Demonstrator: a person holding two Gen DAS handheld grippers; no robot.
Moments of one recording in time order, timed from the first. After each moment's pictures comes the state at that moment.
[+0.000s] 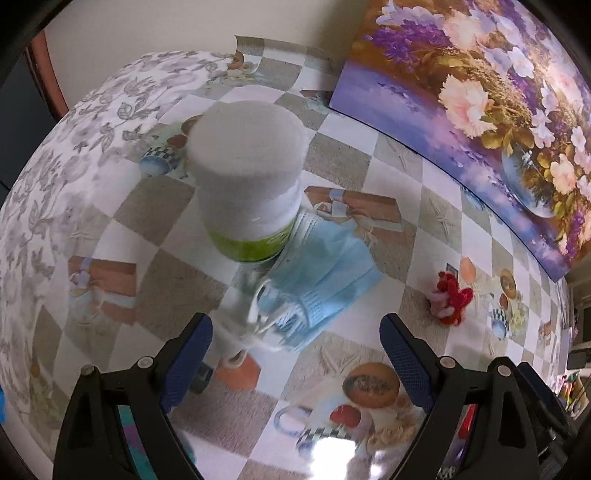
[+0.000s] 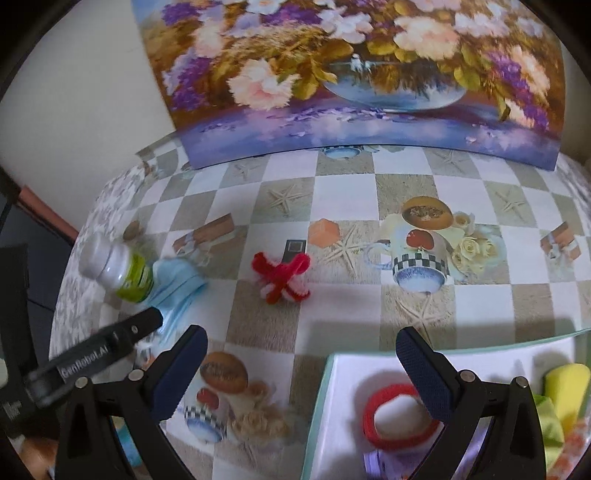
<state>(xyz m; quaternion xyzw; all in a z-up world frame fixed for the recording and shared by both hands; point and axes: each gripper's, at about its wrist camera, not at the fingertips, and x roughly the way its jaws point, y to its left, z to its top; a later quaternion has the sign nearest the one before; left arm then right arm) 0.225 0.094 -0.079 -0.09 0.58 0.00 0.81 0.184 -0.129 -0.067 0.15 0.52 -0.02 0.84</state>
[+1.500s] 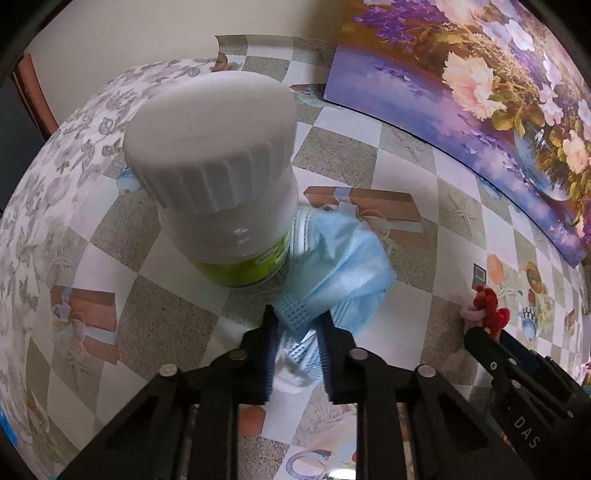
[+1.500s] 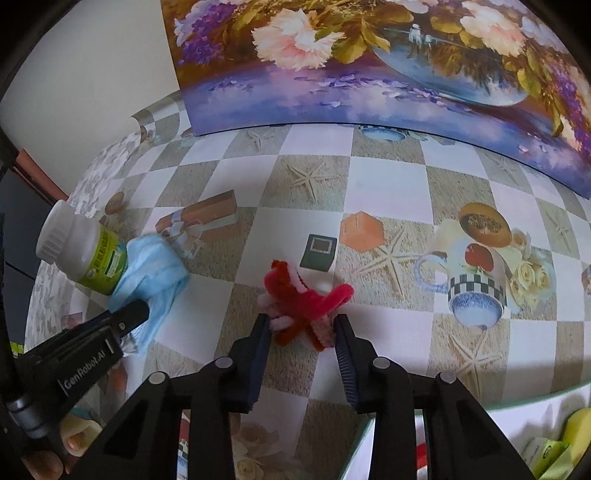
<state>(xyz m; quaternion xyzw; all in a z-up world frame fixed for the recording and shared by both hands) 0.246 0.086 -0.111 -0.04 0.57 -0.01 0.82 0.214 -0.100 -0.107 0.10 0.54 0.01 0.84</state>
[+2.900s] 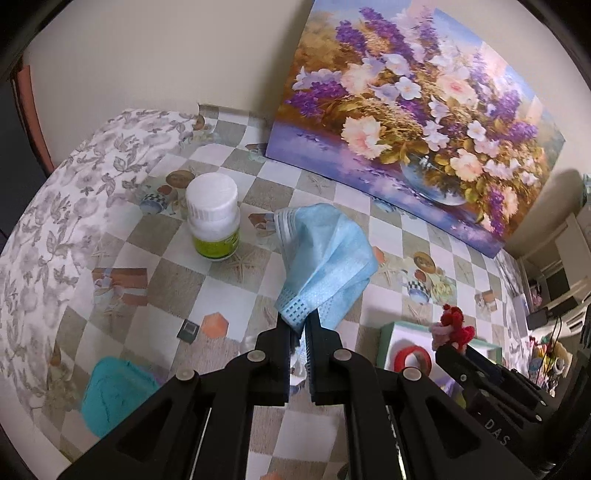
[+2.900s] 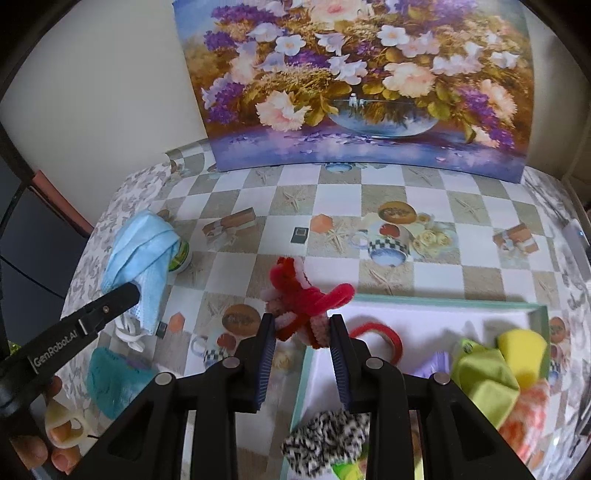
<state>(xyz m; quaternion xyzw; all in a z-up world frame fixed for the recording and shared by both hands) 0.148 0.069 0.017 -0.07 0.52 -0.08 0.85 0.096 -0.121 0.003 0.12 0.51 -0.01 0.85</state>
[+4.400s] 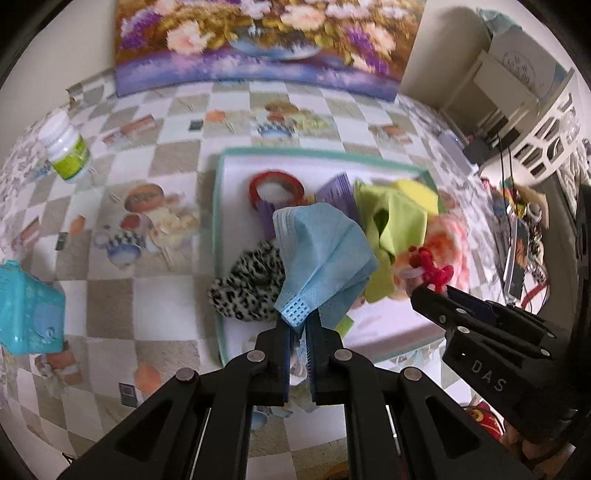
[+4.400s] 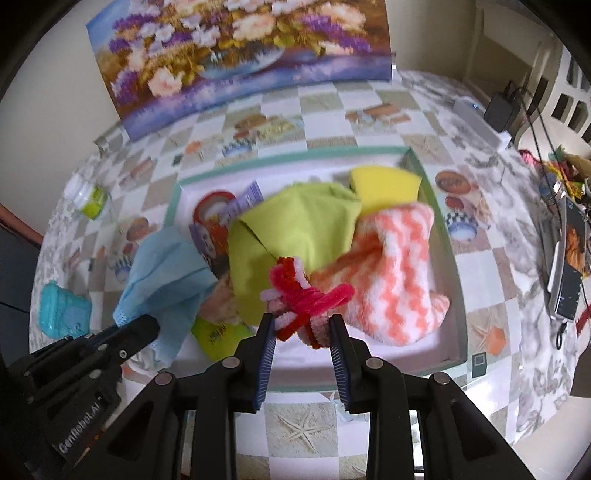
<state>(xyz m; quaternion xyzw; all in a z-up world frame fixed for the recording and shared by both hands) 0.007 -0.068 -0.032 0.05 0.59 -0.24 0.77 -0.048 -0.212 -0.042 0.16 0.57 -0.12 0.80</state>
